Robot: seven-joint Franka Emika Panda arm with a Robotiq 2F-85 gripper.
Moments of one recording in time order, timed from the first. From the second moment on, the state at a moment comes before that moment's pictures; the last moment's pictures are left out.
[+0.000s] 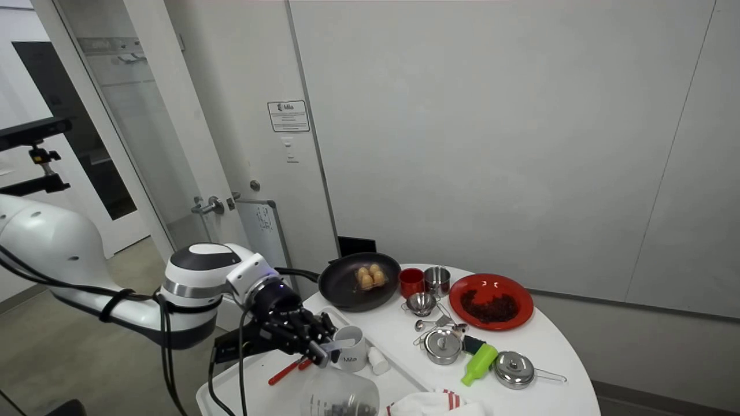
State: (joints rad) arm 1.36 1.39 -1.12 -2.23 -0.18 2.34 1.56
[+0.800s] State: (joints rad) arm 1.36 1.39 -1.11 -2.23 -0.19 2.34 1.56
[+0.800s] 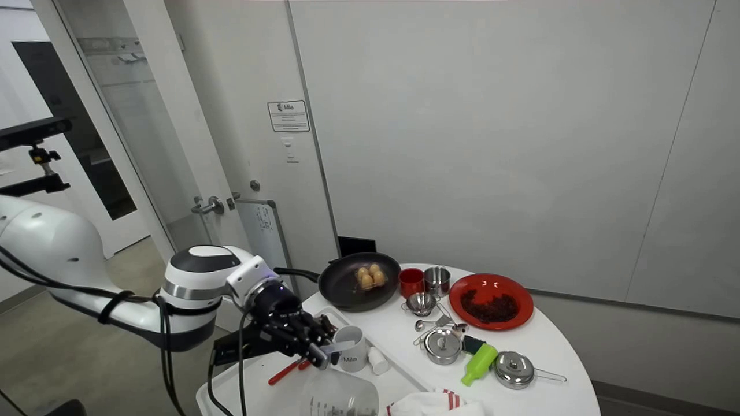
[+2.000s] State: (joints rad) arm 1.23 1.27 -1.06 -2.27 -0.18 2.69 1.37
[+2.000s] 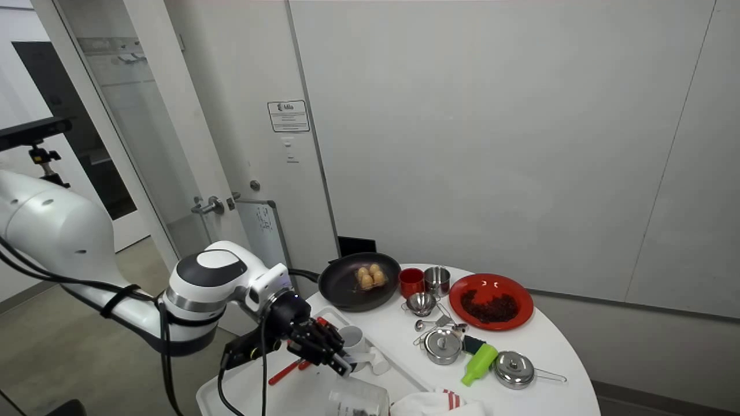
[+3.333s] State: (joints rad) arm 0.87 0.85 -0.77 -2.31 -0.08 3.02 0.71
